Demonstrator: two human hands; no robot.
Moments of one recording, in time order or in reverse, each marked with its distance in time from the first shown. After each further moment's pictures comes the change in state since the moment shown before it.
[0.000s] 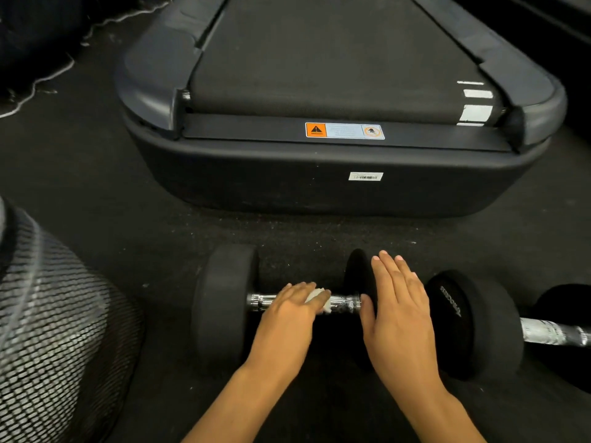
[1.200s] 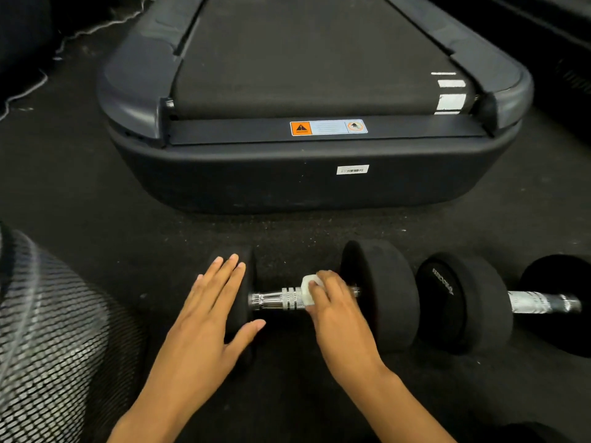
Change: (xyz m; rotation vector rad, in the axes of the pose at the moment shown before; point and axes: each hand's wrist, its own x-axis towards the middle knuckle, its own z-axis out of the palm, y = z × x) left_hand -0.054 -0.058 -0.075 0.079 0.061 -0.077; right_hand -0.007 -0.051 0.026 0.036 -0.273 -0.077
